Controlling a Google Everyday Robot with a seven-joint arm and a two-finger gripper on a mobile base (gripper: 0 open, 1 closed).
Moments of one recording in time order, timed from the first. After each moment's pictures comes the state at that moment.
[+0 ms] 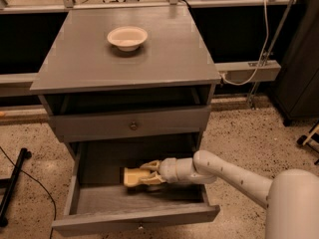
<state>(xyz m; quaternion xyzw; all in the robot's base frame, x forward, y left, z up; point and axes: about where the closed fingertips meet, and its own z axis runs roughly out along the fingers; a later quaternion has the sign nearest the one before) 0.583 0.060 0.411 -0.56 0.59 0.38 0.45</state>
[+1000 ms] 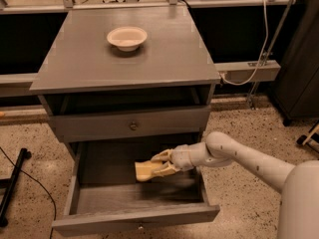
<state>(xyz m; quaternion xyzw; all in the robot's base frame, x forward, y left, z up) 0.582 0.005 0.477 -0.61 0.58 0.35 0.41</state>
